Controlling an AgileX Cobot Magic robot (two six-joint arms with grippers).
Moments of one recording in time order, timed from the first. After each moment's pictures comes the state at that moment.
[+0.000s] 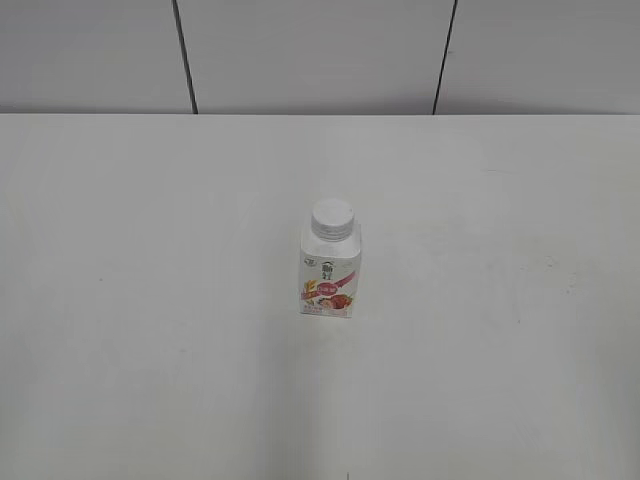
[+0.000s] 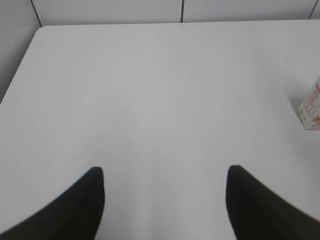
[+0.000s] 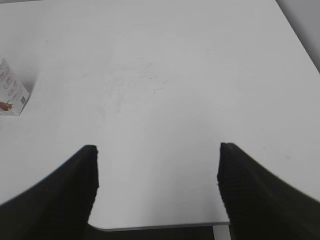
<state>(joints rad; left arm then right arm) 0.02 -0.01 -0.52 0.01 1.06 0.01 -0.01 -0.01 -0.51 0.09 1.09 -0.06</state>
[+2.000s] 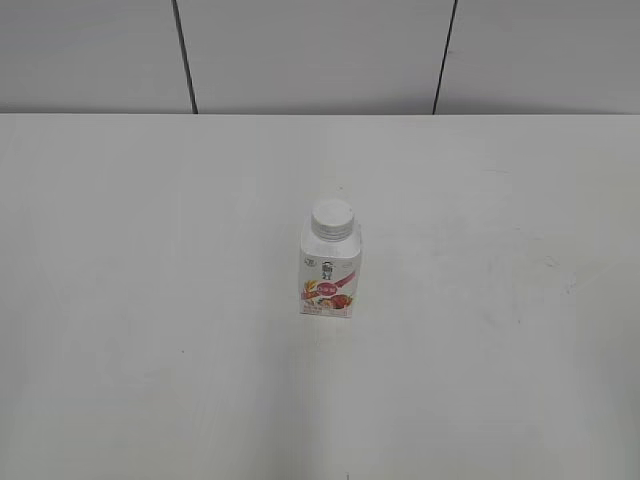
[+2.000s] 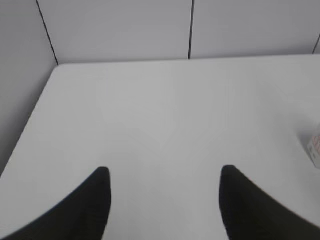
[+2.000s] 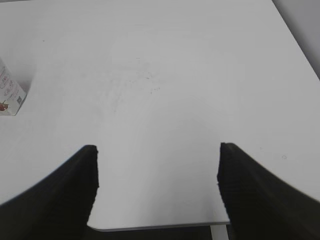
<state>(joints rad) 0.02 -0.01 -0.53 0.04 0.95 0.01 -0.01 -0.01 -0.51 0.08 1.09 -0.06</state>
